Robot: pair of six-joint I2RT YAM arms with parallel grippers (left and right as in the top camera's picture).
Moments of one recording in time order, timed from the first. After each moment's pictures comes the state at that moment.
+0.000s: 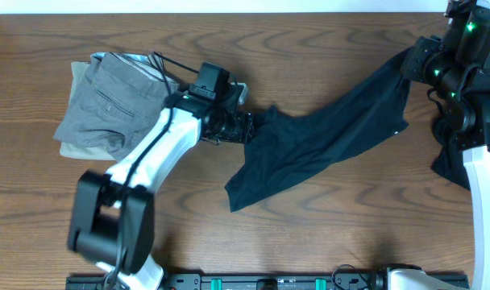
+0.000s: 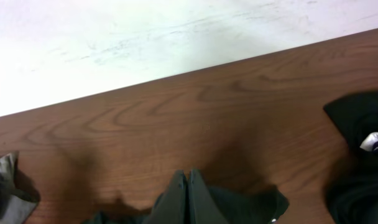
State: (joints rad) left arm -0.37 1.80 1.24 -0.66 0.39 -0.20; right arm -0.02 1.39 1.59 -0.79 -0.03 0.28
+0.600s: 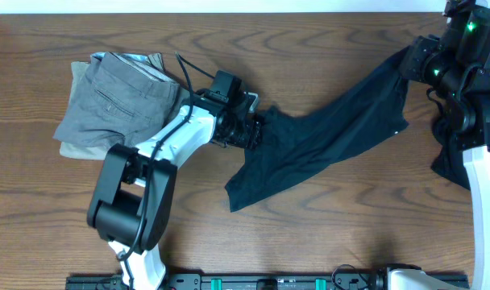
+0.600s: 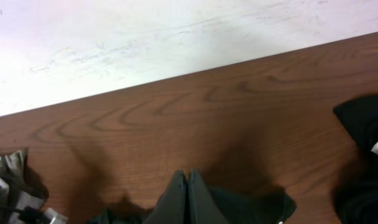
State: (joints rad) left arm -0.40 1.92 1.24 -0.57 0.38 -0.09; right arm -0.02 1.39 1.59 -0.78 -0.05 0.28
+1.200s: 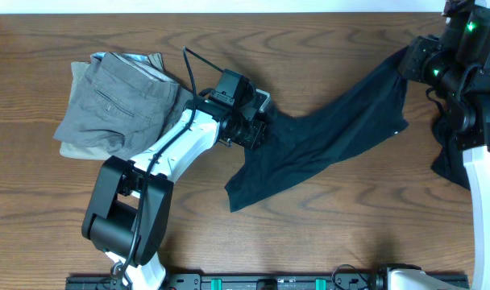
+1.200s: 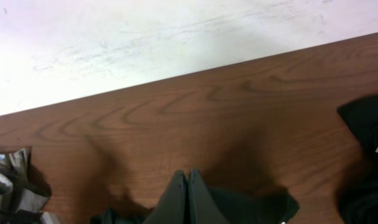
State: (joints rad) left arm -0.45 1.86 1.25 -0.57 0.38 0.01; right arm -0.02 1.39 1.59 -0.78 -0.07 0.28
